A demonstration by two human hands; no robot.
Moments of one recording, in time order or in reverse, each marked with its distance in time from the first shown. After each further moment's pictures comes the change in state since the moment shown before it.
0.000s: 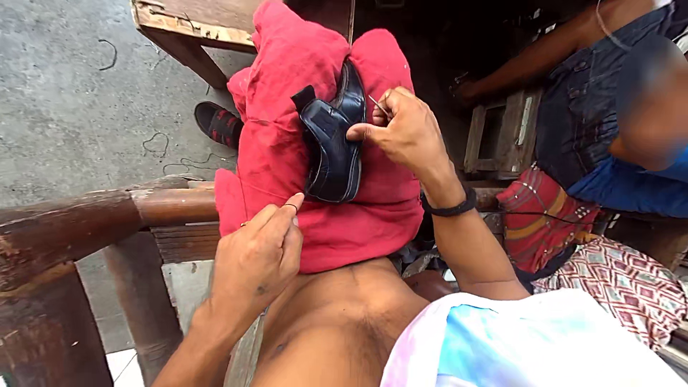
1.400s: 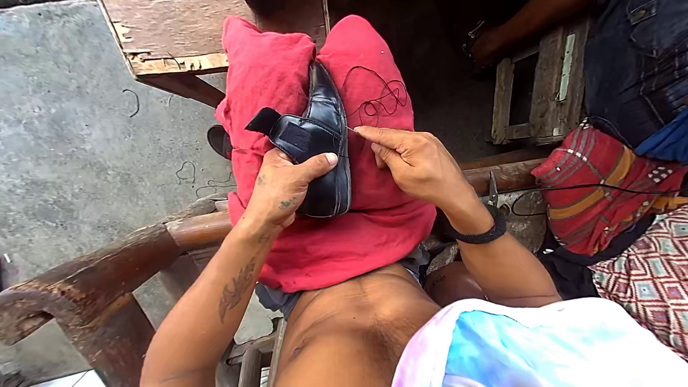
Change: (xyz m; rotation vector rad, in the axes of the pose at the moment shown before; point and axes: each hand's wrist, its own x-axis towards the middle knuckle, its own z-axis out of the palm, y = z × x) left_hand 0.135 0.016 0.037 -1.113 -0.188 -0.542; right_hand -0.074 0.036 -0.004 0.233 0.021 -0.182
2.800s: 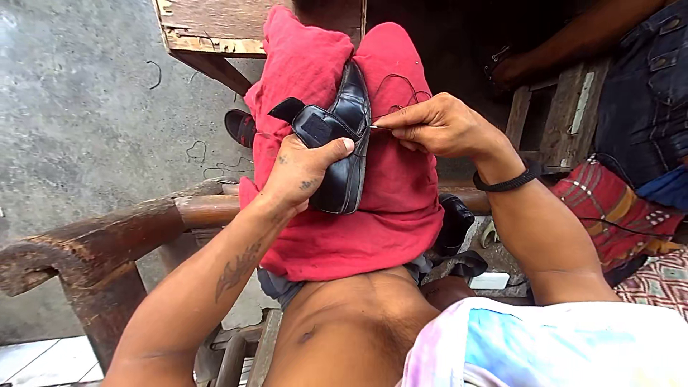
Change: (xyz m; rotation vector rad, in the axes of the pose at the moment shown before) left_hand 0.006 0.008 -0.004 -0.016 0.082 -0.030; right_hand 0.098 0.044 -0.027 0.340 -0.426 -0.337
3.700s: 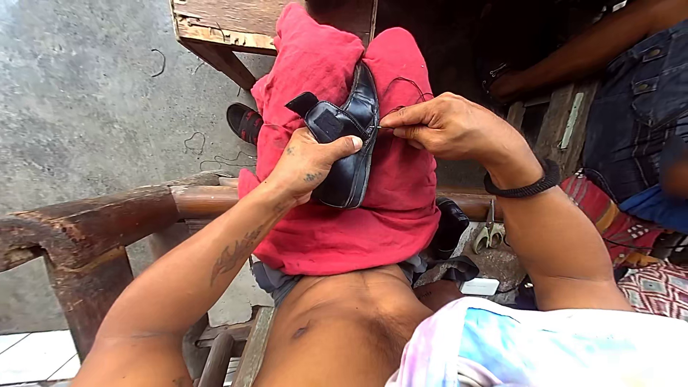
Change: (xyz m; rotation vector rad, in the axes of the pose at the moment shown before) left_hand -0.002 -0.001 -0.002 0.008 -0.068 0.009; right_hand 0.008 -0.033 -0.006 -0.429 -0.122 0.147
